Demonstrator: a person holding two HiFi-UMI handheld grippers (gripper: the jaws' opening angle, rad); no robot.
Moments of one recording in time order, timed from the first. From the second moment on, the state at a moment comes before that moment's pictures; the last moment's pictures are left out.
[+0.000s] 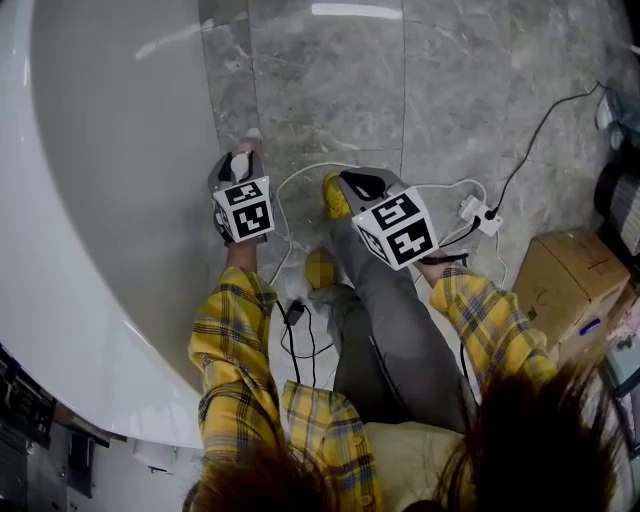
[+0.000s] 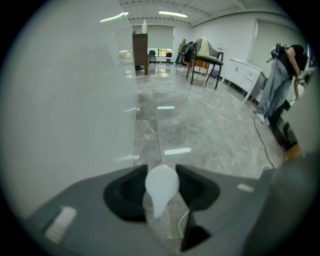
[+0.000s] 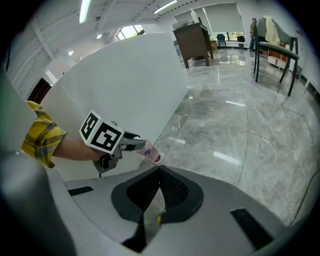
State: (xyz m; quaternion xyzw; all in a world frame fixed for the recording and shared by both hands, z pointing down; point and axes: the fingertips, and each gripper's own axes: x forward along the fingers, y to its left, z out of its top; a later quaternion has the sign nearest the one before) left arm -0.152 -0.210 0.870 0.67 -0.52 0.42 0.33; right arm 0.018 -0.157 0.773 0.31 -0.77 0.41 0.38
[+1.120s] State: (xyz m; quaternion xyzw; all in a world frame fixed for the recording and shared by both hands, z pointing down) left arm -0.142 -0.210 0.827 0.70 -0.51 0.43 0.27; right arm 0.019 -0.148 0.734 0.34 -0.77 0.41 0.36
